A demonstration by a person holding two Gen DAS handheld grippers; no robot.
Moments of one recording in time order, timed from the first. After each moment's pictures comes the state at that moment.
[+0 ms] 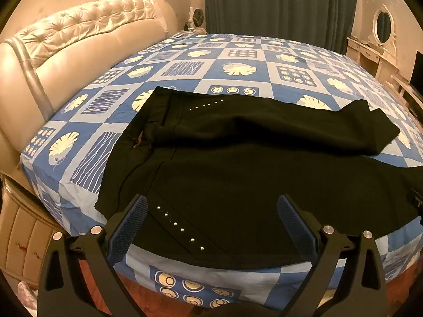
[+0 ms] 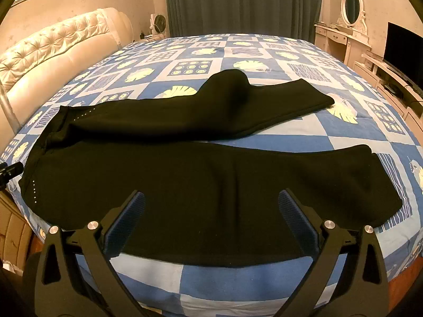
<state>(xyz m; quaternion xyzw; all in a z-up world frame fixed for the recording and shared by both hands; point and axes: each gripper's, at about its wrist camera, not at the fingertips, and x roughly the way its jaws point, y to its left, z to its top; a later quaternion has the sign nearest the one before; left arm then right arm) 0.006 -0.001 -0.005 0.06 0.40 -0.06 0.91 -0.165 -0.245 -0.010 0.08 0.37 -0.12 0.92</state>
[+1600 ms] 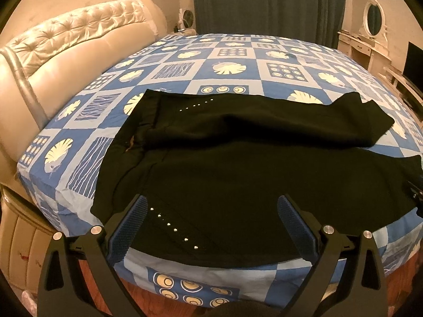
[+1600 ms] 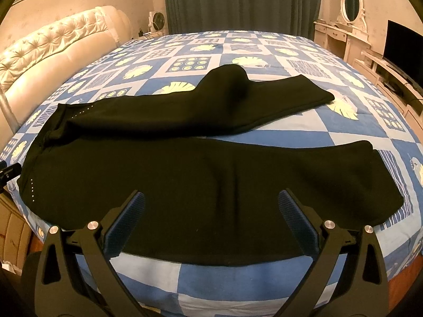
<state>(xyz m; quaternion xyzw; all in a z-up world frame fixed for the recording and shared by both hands) 0.000 -0.012 -0.006 0.08 0.40 -0.08 0.91 -0.164 -0.253 -0.019 0.08 0.38 -0.11 0.91</state>
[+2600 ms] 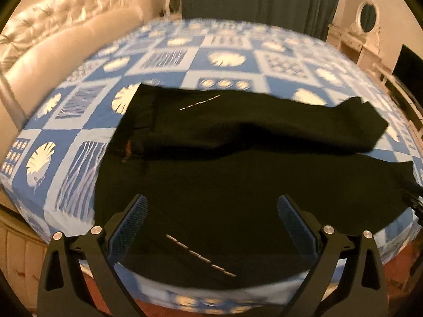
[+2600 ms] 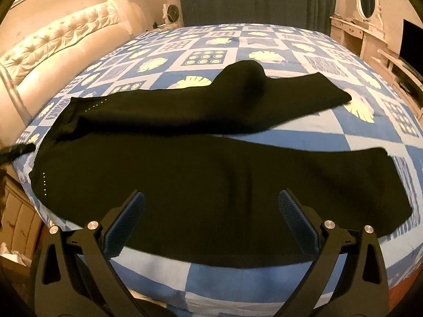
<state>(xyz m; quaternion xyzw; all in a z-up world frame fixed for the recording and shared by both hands) 0.088 0.044 -0.006 0.06 0.46 -0.14 0.88 -0.151 -0.255 -0.012 0.08 0.40 -0.07 0.91</state>
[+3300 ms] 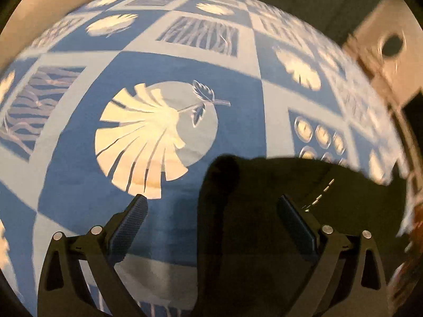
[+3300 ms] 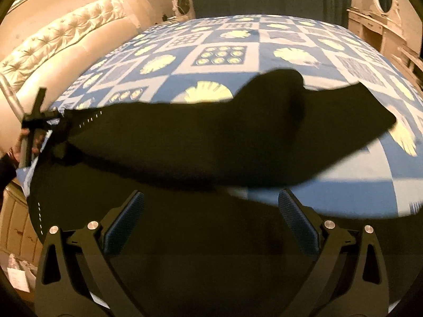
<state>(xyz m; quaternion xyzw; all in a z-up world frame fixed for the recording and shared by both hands) 0.350 0.115 -0.080 -0.01 0.53 -0.17 0.83 -0.017 -0.272 -0.024 0.11 0.42 -0.01 0.90</state>
